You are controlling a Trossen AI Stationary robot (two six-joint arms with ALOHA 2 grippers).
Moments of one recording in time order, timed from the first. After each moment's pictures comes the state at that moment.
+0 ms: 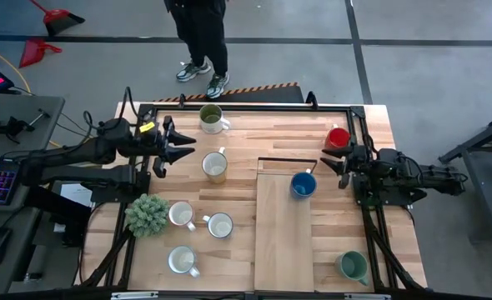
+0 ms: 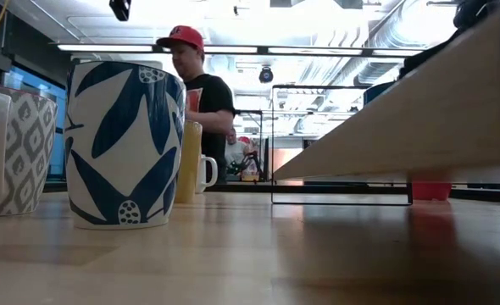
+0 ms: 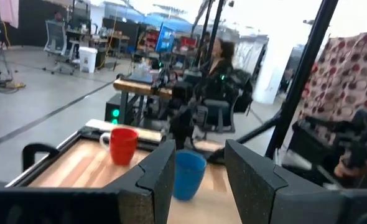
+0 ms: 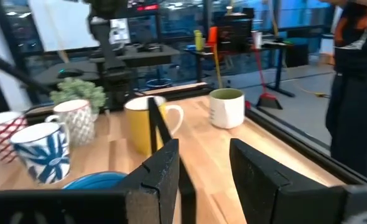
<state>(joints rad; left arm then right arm) 0.17 0.60 0.66 -0.01 0.14 -0.18 -0.03 0.01 0.19 -0.21 0.27 0.07</state>
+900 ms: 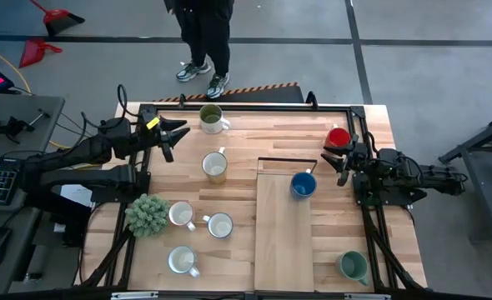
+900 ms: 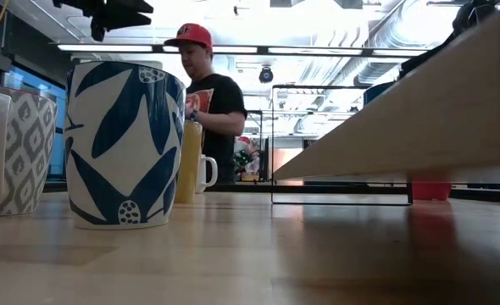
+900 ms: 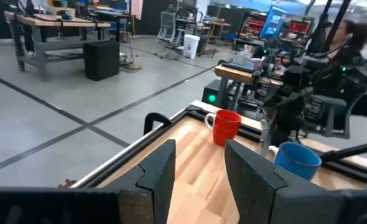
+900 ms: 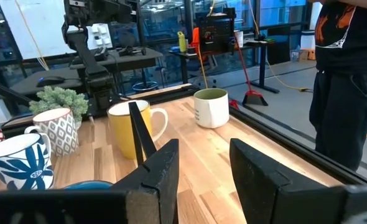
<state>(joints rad) 0.24 0.55 0.66 -0.19 -0.23 -0.15 -0.03 0.01 0.19 -0.21 0.34 0.10</state>
